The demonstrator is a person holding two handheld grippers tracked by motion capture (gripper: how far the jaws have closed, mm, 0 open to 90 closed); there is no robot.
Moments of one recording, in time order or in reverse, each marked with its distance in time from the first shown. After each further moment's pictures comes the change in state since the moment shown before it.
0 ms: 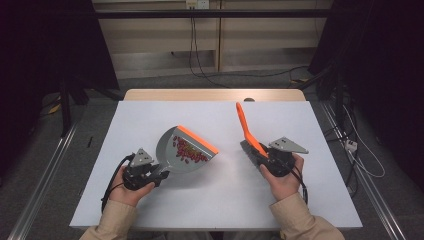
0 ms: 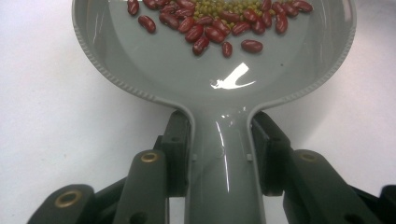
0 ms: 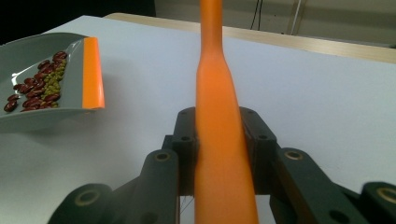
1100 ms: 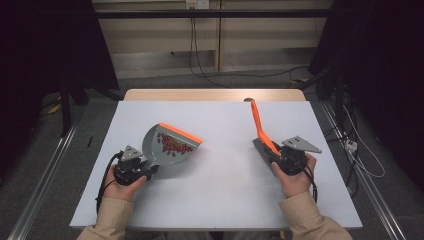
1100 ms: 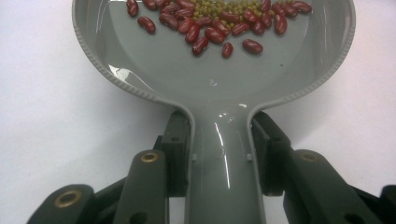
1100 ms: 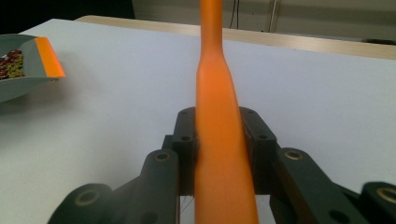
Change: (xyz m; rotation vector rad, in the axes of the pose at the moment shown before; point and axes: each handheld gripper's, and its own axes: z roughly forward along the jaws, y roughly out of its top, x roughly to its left) left arm 0.028 -0.011 0.000 0.008 0.111 -0.133; right arm -0.029 -0.005 -0.009 -0.003 -0.068 0.034
